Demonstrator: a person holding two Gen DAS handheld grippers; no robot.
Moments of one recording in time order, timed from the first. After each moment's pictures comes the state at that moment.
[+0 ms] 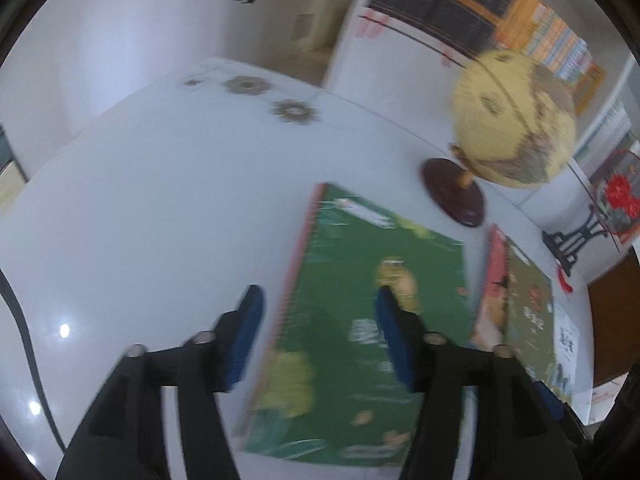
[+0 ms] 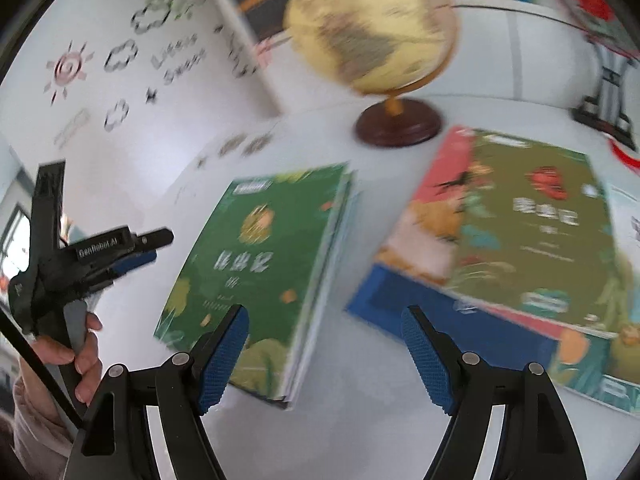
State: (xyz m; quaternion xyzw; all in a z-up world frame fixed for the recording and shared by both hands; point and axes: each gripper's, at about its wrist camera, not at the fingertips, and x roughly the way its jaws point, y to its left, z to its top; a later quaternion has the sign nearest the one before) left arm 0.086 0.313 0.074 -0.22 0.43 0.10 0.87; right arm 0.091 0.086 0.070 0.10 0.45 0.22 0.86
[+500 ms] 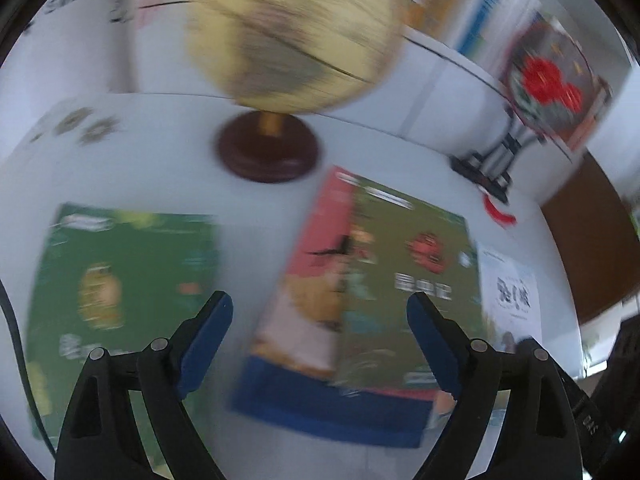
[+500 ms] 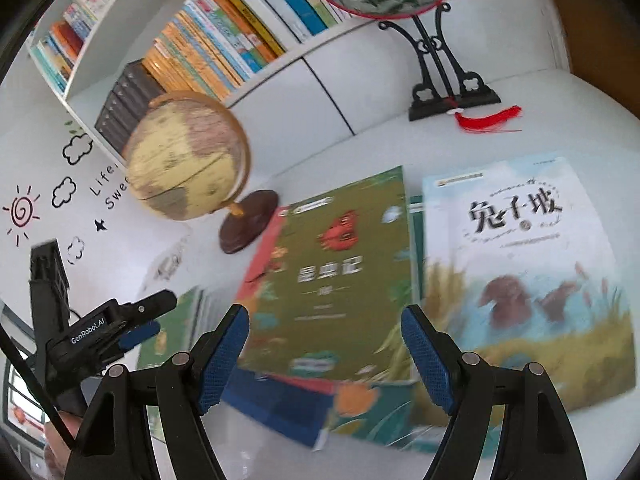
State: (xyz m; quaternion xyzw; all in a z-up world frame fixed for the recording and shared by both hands) left arm 0.166 0.111 0.076 -0.13 0.46 -0.05 0.88; right arm 0.112 -0.096 0.068 0.24 0.39 0.10 0.88
